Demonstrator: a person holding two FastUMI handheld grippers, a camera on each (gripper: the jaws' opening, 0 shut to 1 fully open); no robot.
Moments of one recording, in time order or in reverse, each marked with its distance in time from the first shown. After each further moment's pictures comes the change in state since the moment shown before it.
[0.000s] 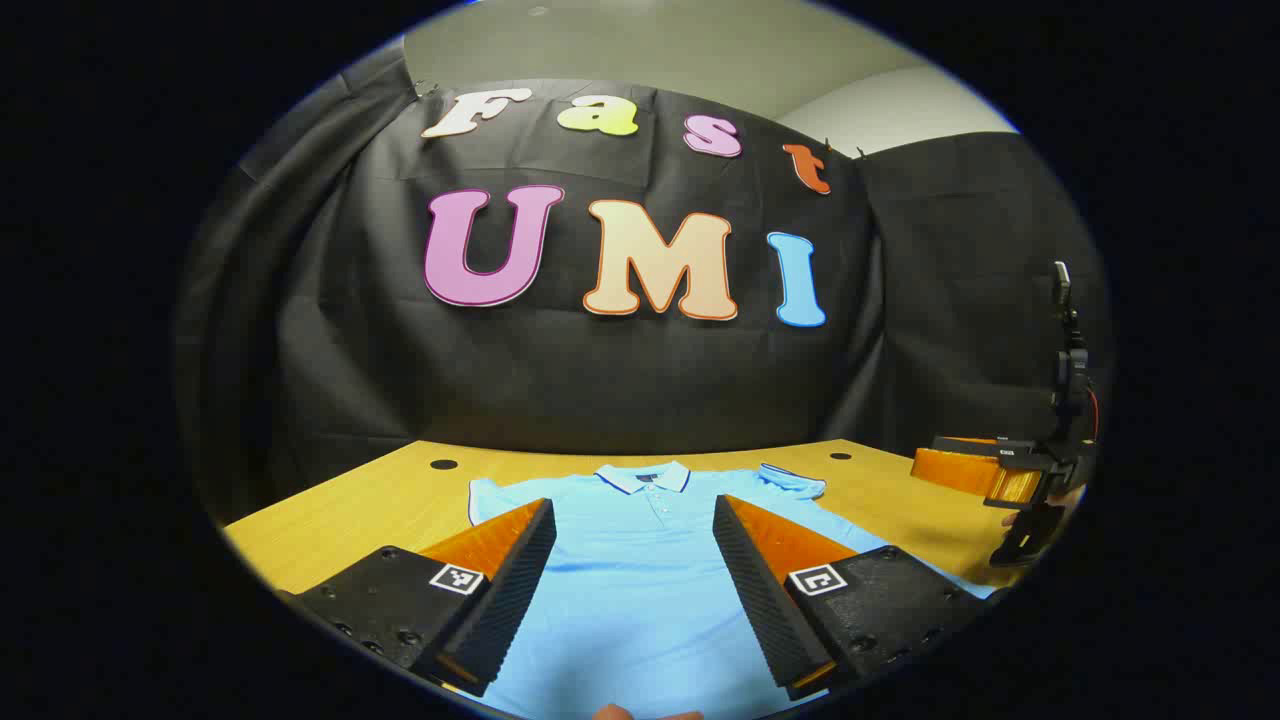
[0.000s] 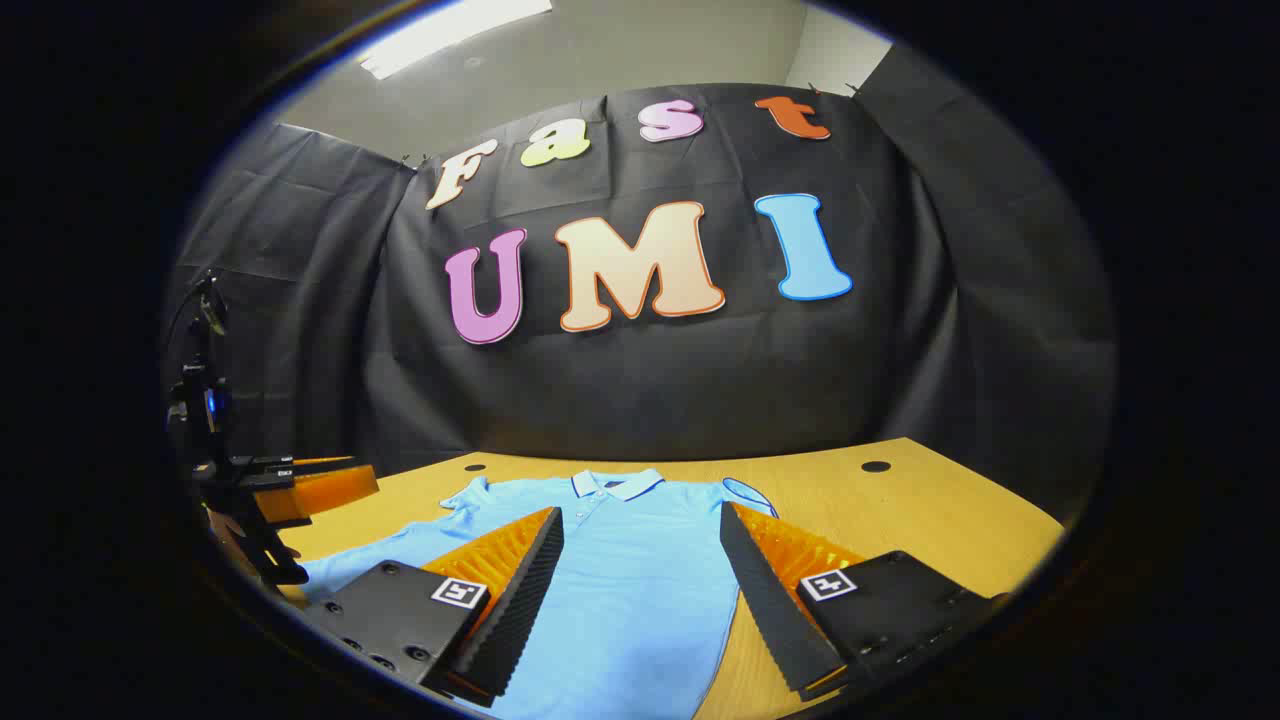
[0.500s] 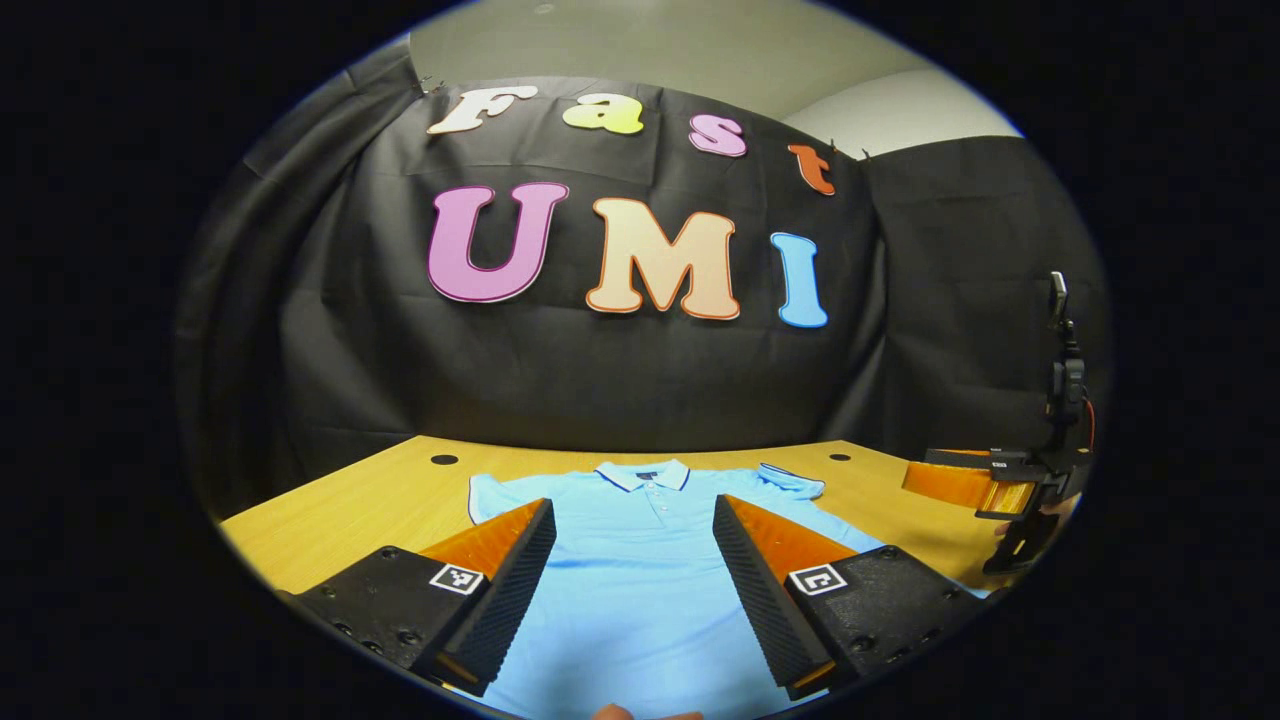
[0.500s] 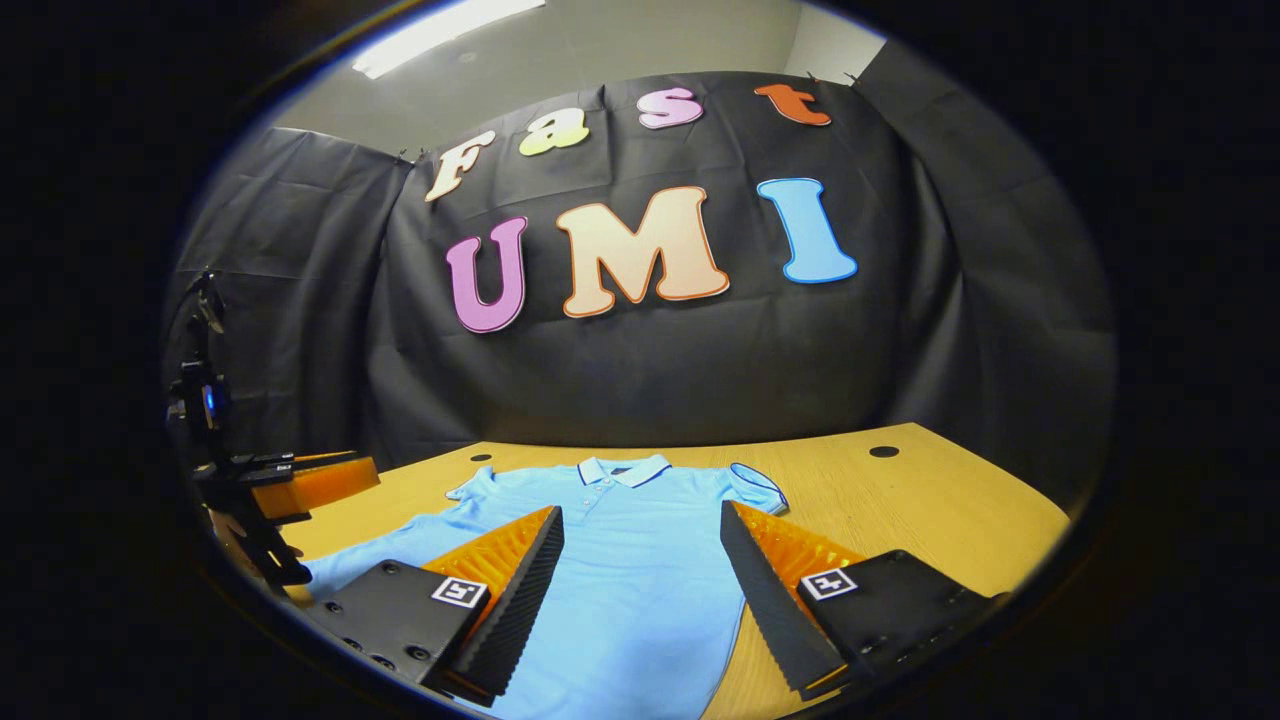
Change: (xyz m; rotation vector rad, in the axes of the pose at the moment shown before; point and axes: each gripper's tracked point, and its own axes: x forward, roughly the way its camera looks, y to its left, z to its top) left arm -0.003 0.004 -0.002 -0.024 0.010 0.016; right arm 0.000 0.002 -0.005 0.024 0.028 0.012
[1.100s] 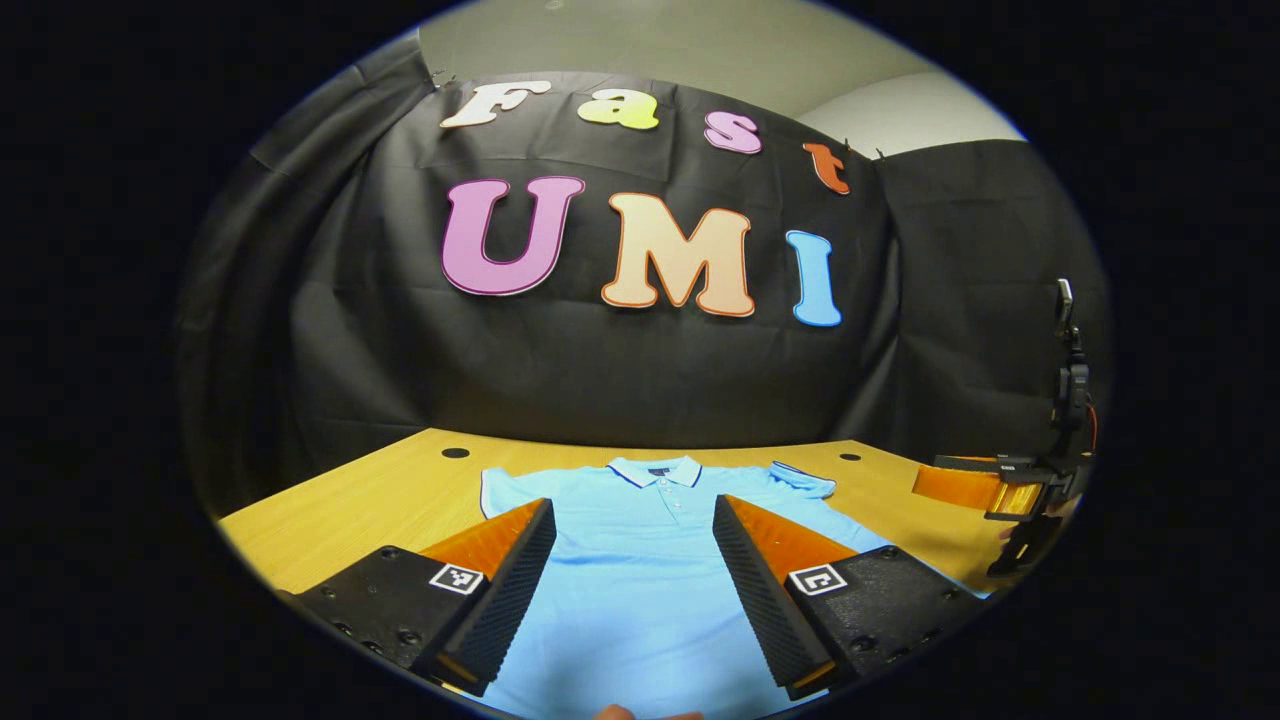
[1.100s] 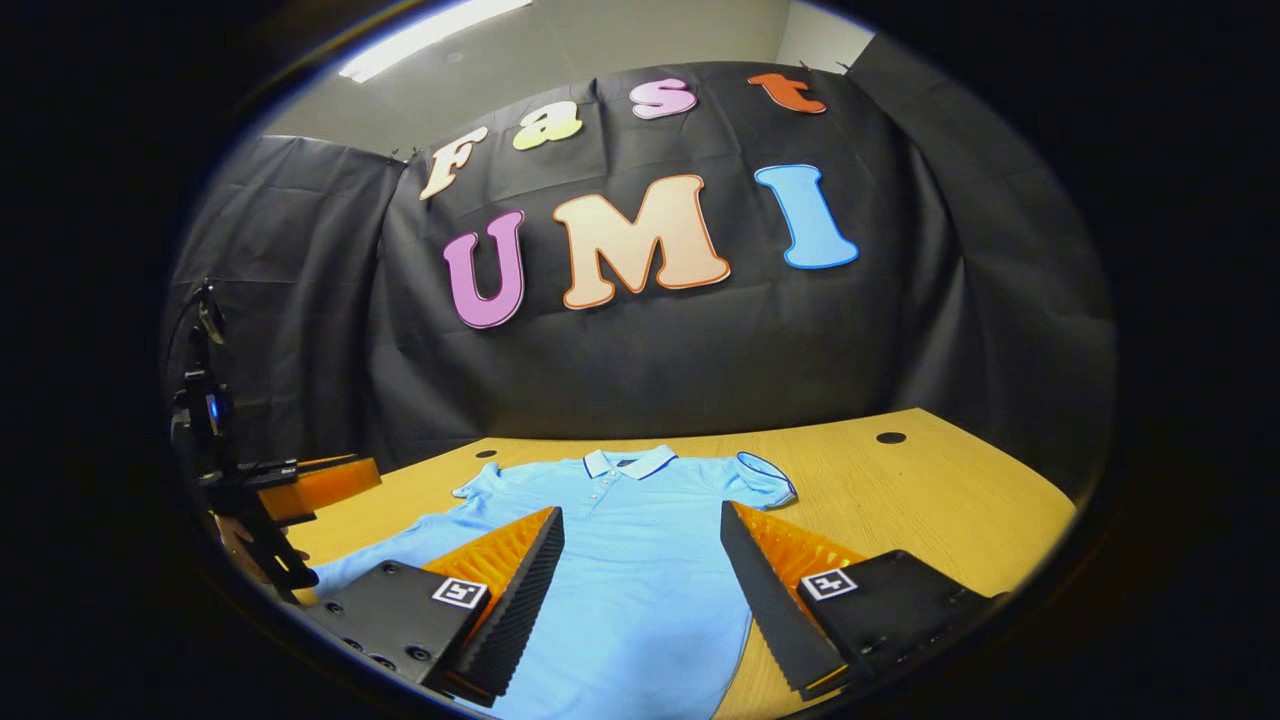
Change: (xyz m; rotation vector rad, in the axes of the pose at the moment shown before) left arm -0.001 0.013 0.001 -0.008 0.012 0.028; right arm 0.013 -0.001 -0.009 0.015 0.053 -0.001
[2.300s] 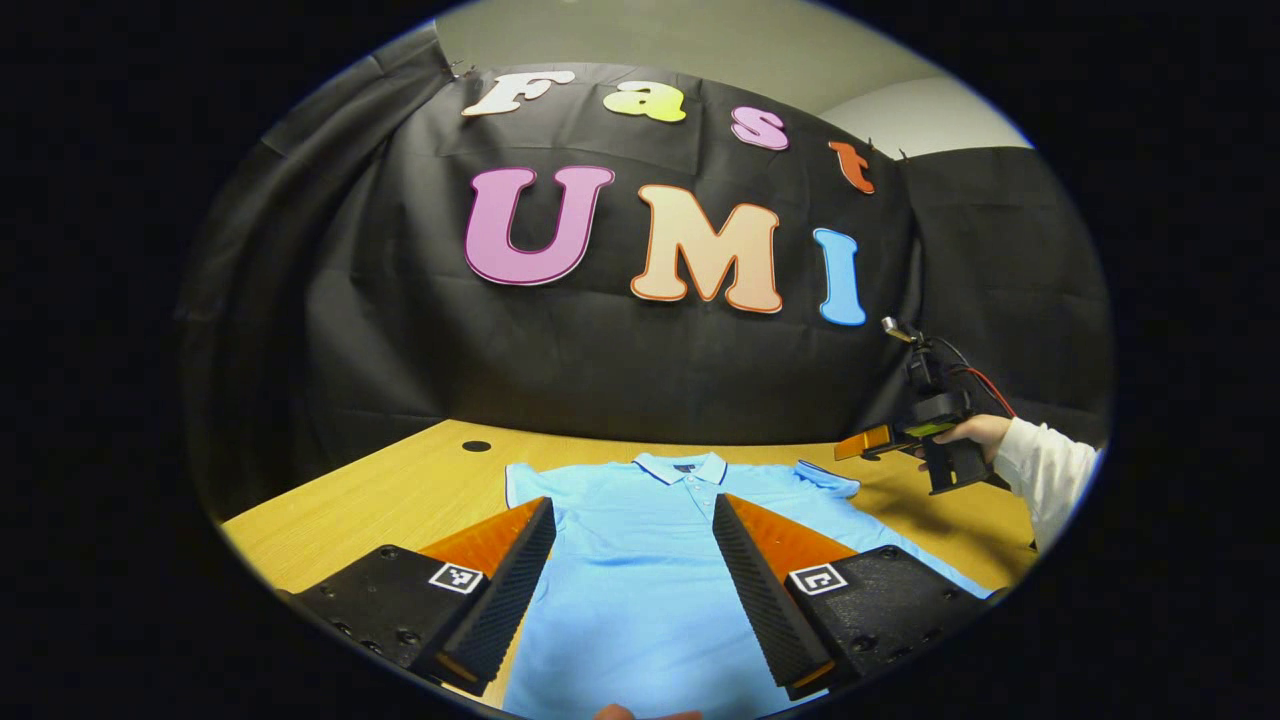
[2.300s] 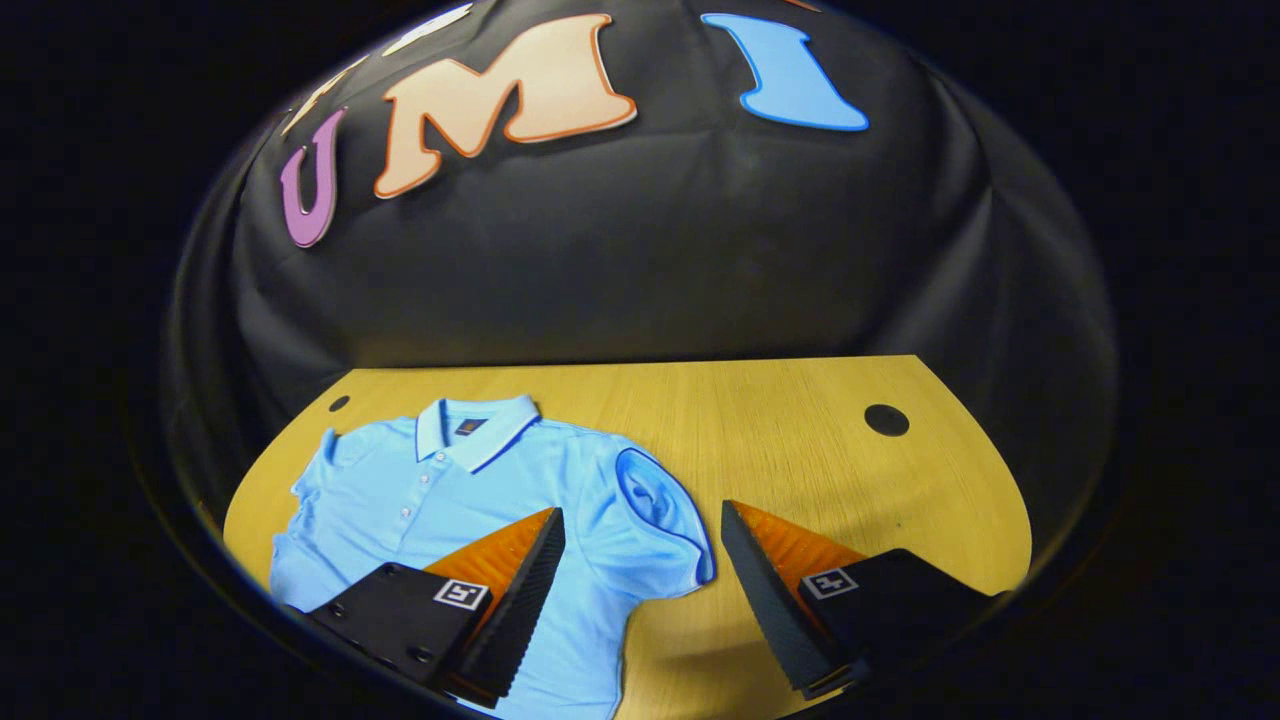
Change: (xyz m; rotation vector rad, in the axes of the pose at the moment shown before) left arm 0.006 0.032 -0.004 -0.031 0.038 0.031; right arm 0.231 -0.148 -0.032 0.016 0.451 -0.228
